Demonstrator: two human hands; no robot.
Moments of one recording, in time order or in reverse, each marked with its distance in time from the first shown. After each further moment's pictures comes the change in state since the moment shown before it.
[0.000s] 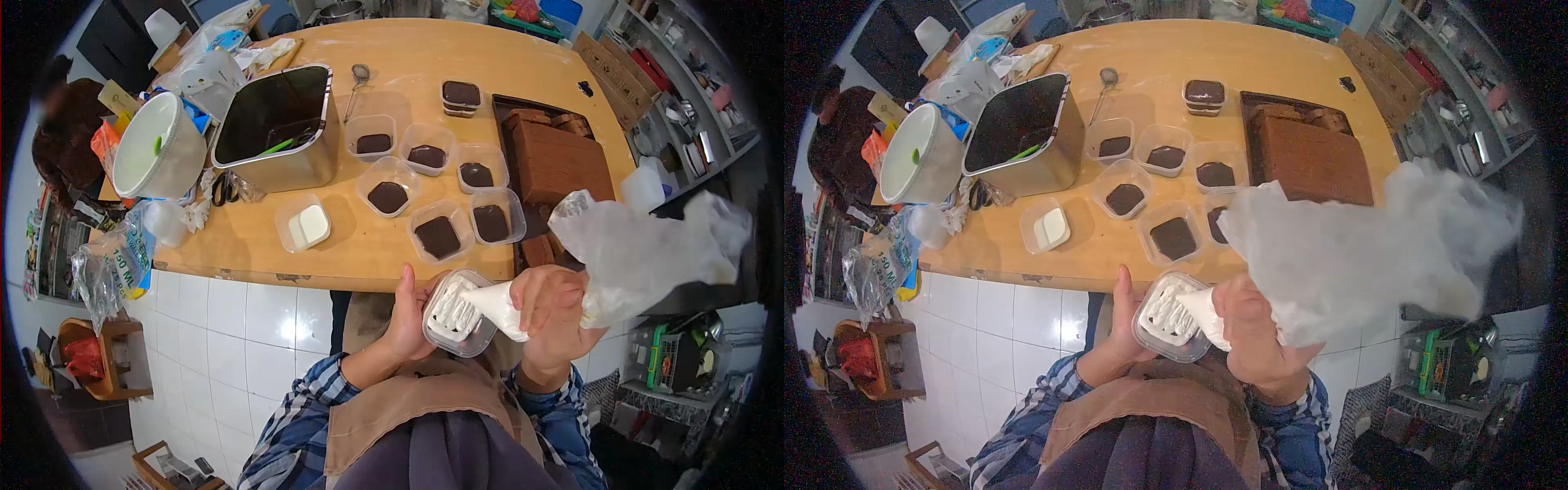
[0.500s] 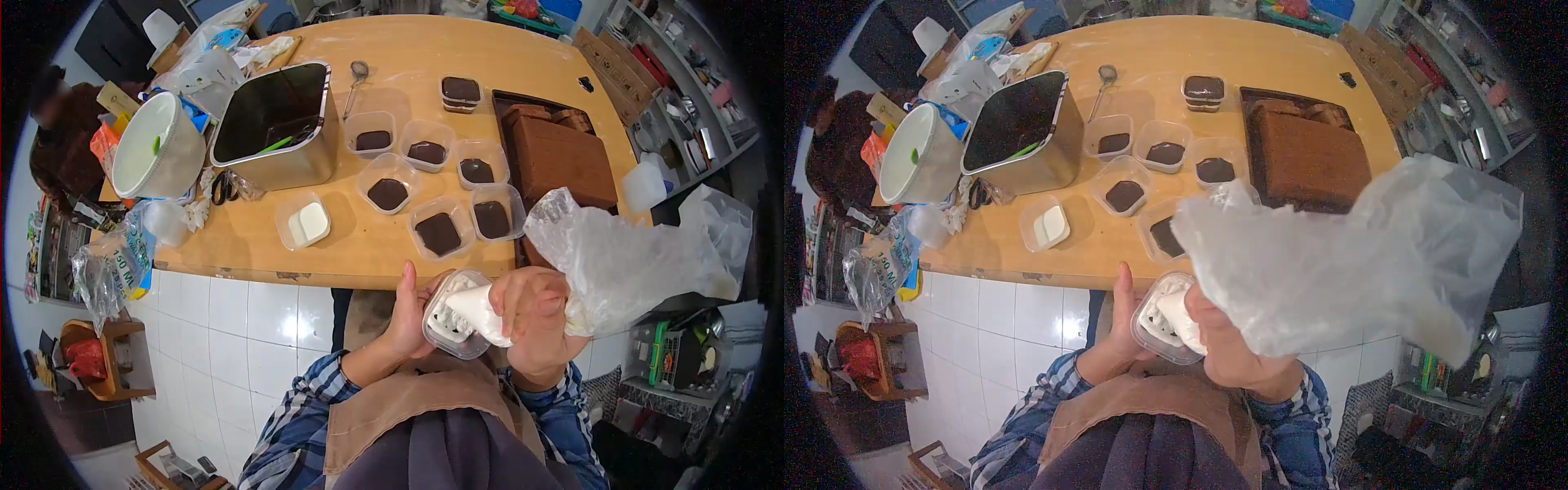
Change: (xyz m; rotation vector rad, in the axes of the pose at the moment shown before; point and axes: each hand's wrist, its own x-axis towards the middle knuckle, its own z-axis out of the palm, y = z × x) left_hand -0.001 -0.001 0.000 -0.010 -0.018 -0.025; right_hand 0.001 -0.007 0.014 -0.218 -0.072 0.026
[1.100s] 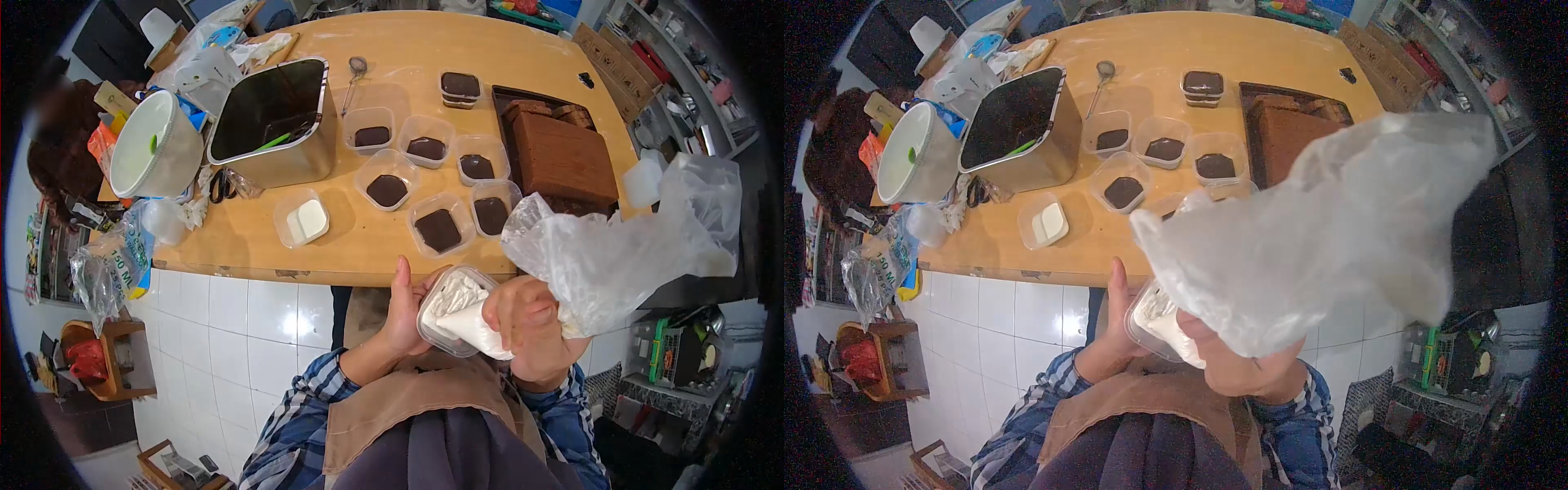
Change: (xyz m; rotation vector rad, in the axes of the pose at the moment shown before) left_hand -0.001 0.002 0.006 0.007 0.107 0.028; right_hand -0.015 0.003 -0.008 0.045 -0.056 0.097
